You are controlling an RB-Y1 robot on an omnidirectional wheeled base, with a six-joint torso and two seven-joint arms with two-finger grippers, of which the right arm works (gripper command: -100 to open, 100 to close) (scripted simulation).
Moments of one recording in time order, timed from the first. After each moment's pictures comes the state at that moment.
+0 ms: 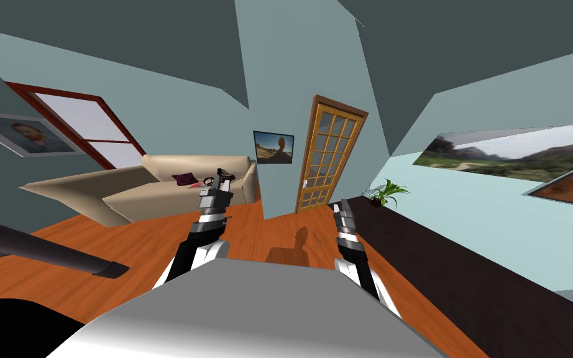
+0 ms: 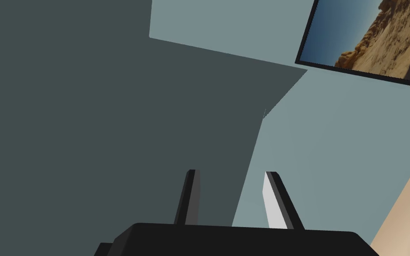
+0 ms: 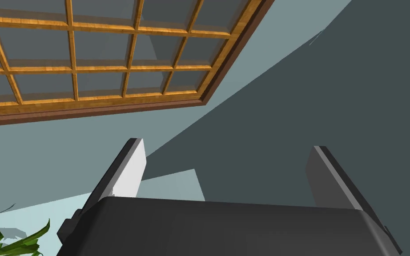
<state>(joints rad) 0.47 -0.05 -0.08 -2.07 0.05 -0.49 -0.04</state>
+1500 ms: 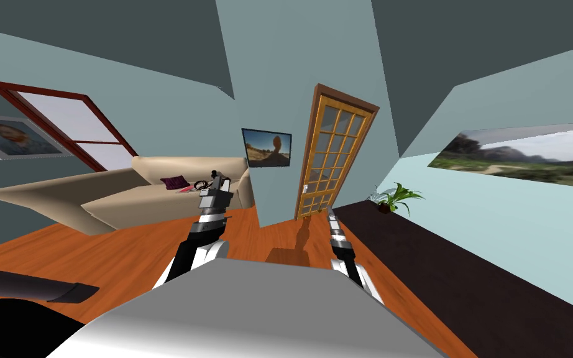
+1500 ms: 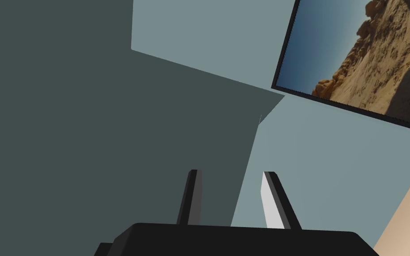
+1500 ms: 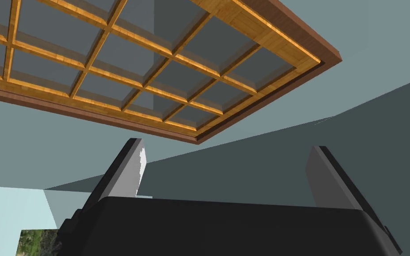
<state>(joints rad) 0.35 -0.09 -0.10 -1.75 0.17 -0.60 0.23</state>
